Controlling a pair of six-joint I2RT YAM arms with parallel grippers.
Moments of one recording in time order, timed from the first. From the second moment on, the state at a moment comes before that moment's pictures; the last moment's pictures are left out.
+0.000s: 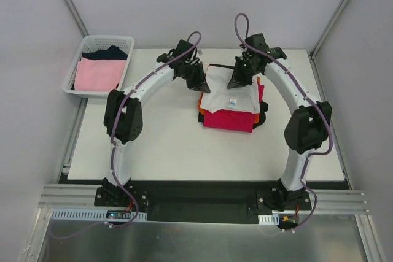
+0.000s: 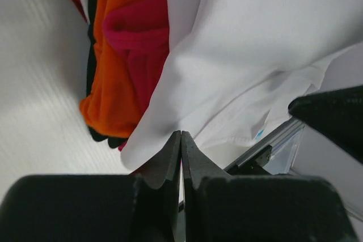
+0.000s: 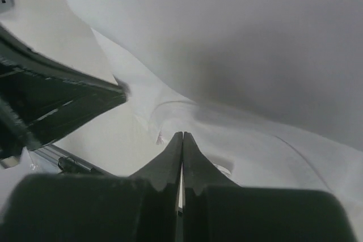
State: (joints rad) left arm -0.49 2.04 1.83 -0.71 0.47 -0.66; right arm 0.32 1.88 1.81 -0.97 -0.29 0.47
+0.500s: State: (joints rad) left arm -0.51 2.16 2.01 -0.71 0.55 -0.70; right arm 0.34 2.03 2.02 -0.97 -0.45 0.47
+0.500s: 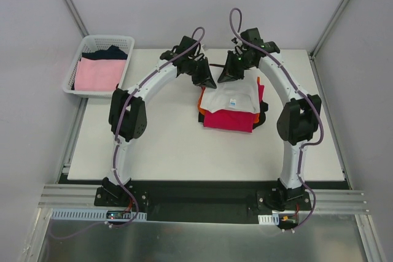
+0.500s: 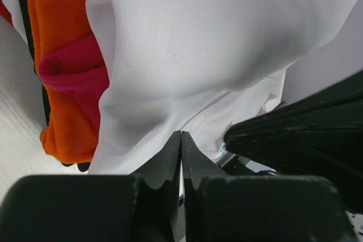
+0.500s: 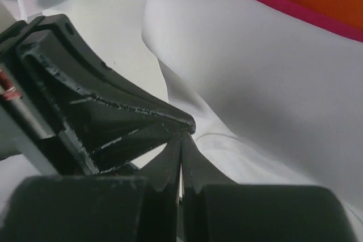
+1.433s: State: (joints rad) left arm -0.51 1.54 1.53 -0.77 0.37 -0.64; right arm 0.41 1.95 1.84 -0.96 -0.60 0.45
